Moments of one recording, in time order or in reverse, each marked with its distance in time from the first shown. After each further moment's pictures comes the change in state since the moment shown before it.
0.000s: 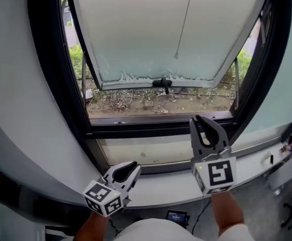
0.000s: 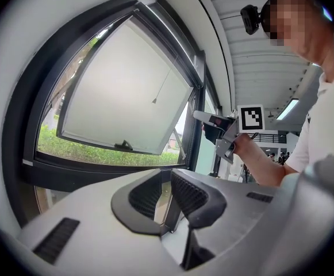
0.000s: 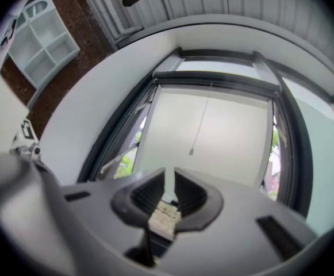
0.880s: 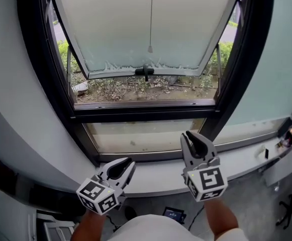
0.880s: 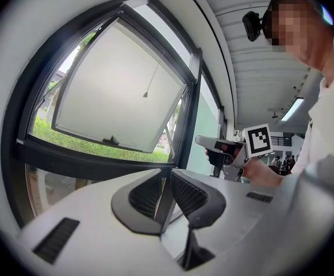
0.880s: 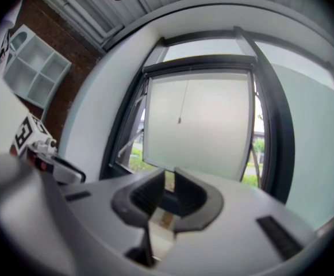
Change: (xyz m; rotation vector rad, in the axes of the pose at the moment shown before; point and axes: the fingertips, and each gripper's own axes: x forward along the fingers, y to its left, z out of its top) left arm 0.023 -0.111 -0.024 -0.023 -0.018 0.047; right arm -0.110 -0.041 -0.085 0.164 0.119 0.099
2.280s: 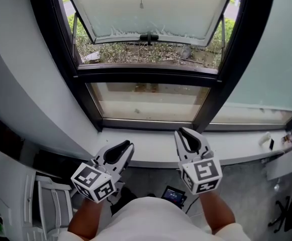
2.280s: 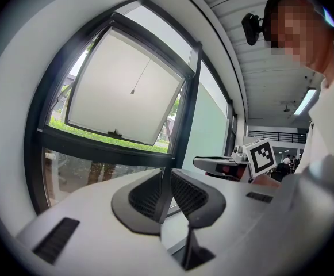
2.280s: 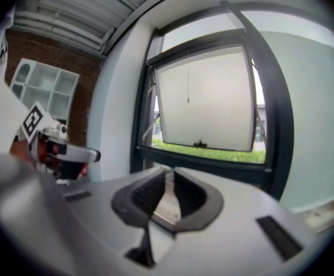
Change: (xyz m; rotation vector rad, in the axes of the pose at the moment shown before) left arm -0.029 -0.097 -0.049 -0.009 0.024 0.135; right arm -0.095 0.019 -0.096 0.126 0.142 0.200
